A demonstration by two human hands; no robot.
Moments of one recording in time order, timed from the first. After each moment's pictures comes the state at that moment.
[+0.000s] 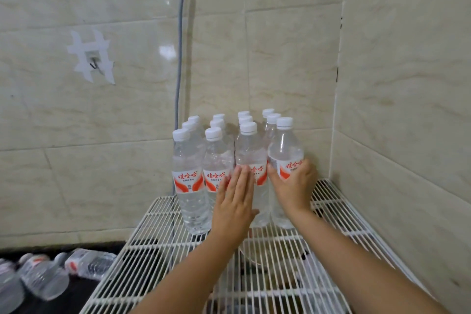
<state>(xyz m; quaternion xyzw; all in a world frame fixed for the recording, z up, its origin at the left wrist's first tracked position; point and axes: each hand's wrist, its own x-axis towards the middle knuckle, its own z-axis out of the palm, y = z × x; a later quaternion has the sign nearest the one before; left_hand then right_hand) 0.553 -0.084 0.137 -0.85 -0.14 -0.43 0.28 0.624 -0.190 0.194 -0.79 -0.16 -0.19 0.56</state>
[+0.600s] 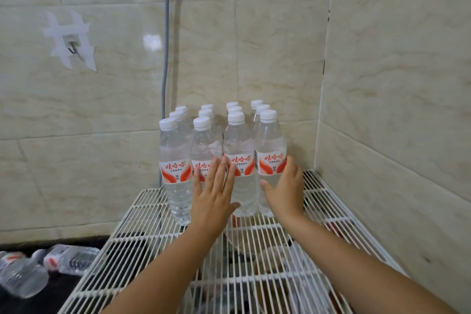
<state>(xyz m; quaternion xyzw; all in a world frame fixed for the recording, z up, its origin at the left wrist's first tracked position) 0.544 -0.066 0.130 -0.85 -0.13 -0.43 0.26 0.601 -0.208 0.181 -0.83 -0.21 -0.13 0.51</state>
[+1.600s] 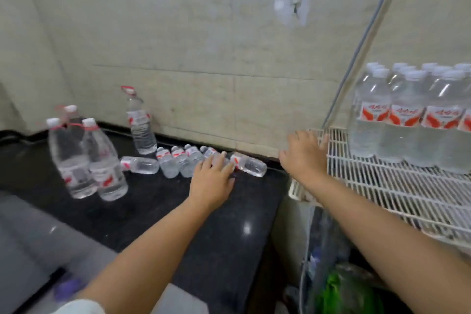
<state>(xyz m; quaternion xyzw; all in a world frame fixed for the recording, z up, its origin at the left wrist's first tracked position) 0.133 0.027 0.132 -0.91 -0.36 -0.17 0.13 0.301 -0.074 0.192 -0.86 -0.47 -0.12 0.18</state>
